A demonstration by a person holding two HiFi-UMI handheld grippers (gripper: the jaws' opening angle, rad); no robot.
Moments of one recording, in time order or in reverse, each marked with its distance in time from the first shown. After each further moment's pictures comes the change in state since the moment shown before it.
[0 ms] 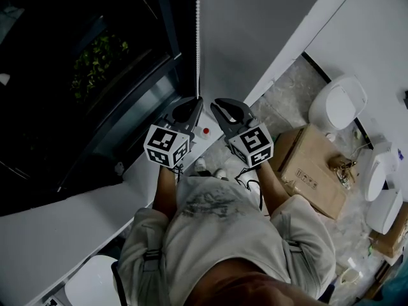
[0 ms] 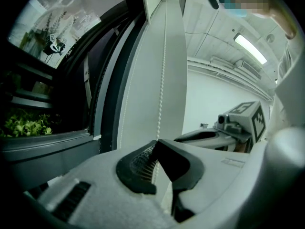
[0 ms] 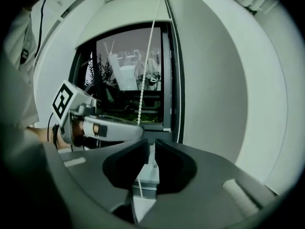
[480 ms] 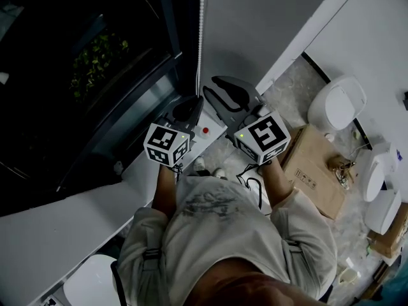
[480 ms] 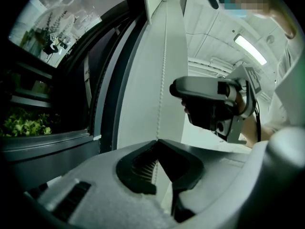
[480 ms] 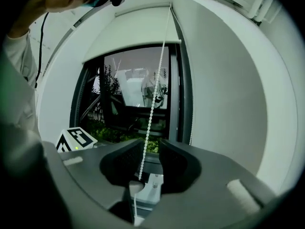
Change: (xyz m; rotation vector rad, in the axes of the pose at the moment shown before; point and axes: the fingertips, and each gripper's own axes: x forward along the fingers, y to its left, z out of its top) left arm 0.002 0.003 0.001 -0.005 -0.003 -0.007; right arm -0.006 0.006 0.108 -0.066 -0.158 0.061
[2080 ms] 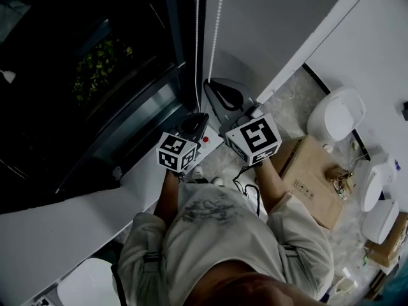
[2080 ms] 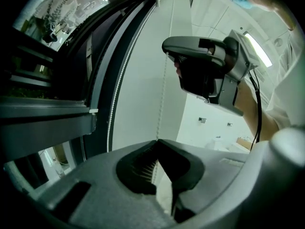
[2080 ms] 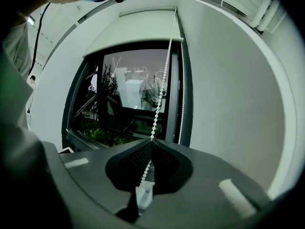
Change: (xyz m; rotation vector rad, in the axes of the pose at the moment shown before) left arm 0.016 -0.001 -0.062 -0.060 0.114 -0.014; right arm 0.023 -0.011 0.016 -0.058 -0.043 -0.049
